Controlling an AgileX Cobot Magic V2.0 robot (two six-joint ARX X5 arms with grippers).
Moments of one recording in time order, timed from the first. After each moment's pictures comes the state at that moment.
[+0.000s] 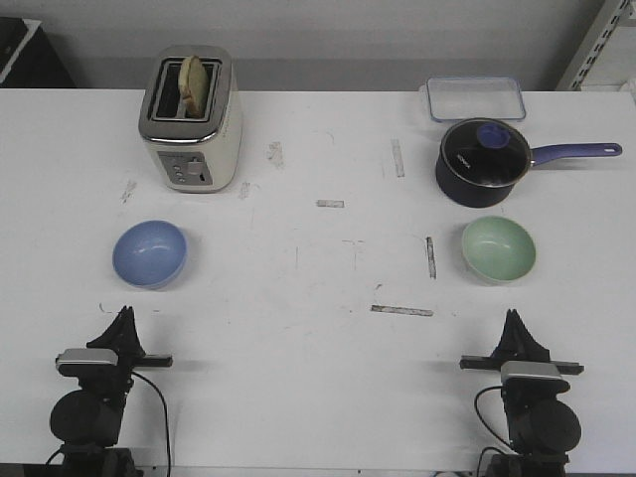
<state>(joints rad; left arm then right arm) 0.00 0.01 0.03 0.06 -0.03 0.06 -0.03 0.00 0.02 0.00 0.03 -0.03</state>
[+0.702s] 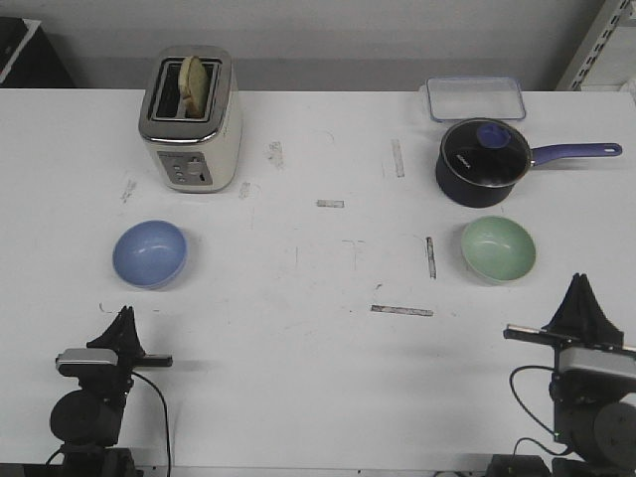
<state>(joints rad) 0.00 0.01 0.03 0.06 -0.03 0.06 -0.03 0.33 0.58 -0.06 0.13 -0.04</state>
